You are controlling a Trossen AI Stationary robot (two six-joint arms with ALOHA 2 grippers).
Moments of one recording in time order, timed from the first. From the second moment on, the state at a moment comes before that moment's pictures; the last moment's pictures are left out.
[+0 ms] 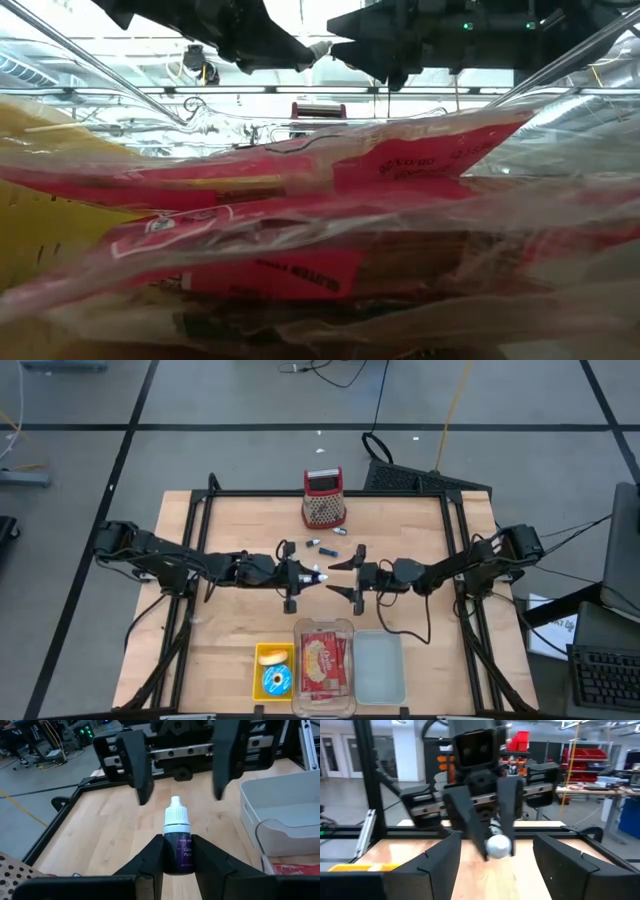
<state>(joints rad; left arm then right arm) -0.14 1.40 0.80 0.28 -0.21 0.14 0.13 1.59 0.61 1.10 0.18 -0.03</state>
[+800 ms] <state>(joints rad) -0.13 1.45 0.80 0.40 -0.16 0.13 0.11 1.59 0.61 1.09 0.10 0.02</state>
